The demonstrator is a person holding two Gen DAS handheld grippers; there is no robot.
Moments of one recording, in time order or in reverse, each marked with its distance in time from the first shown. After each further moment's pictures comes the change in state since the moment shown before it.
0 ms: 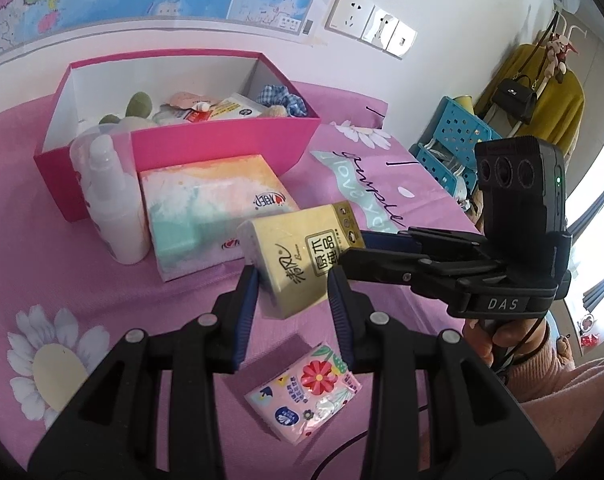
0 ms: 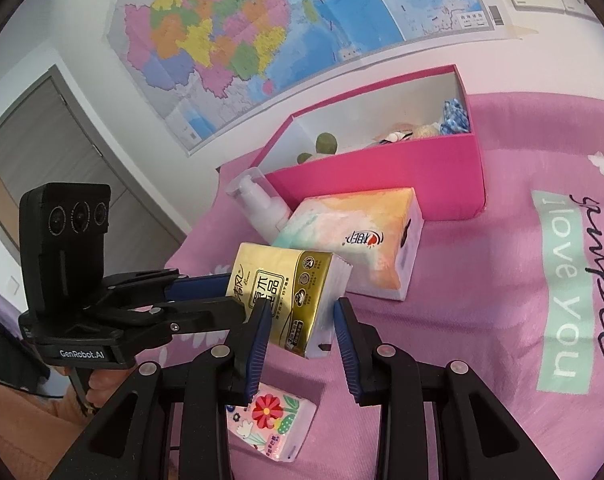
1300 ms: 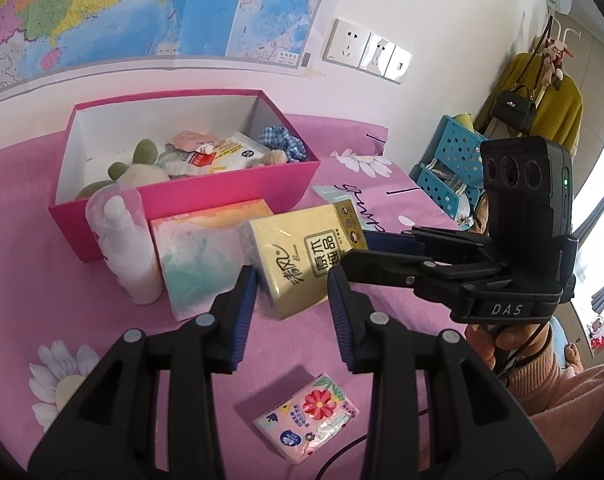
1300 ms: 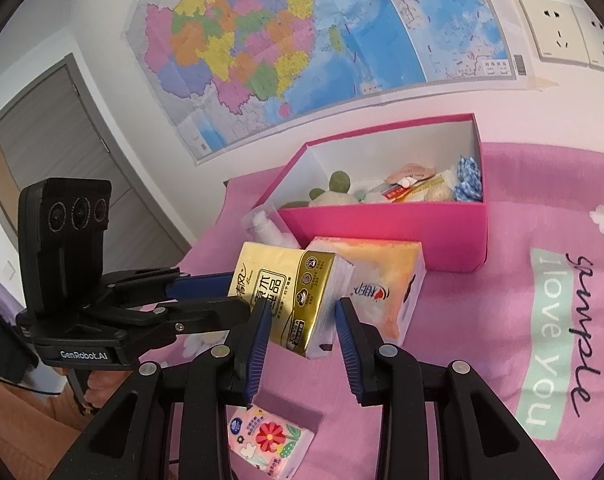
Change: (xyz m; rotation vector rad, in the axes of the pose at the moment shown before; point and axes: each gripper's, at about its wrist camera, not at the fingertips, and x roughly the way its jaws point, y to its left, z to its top) left arm -0.012 -0.007 0.014 0.026 -0.080 0.027; right arm -0.012 0.011 0.023 -0.091 -0.049 -0.007
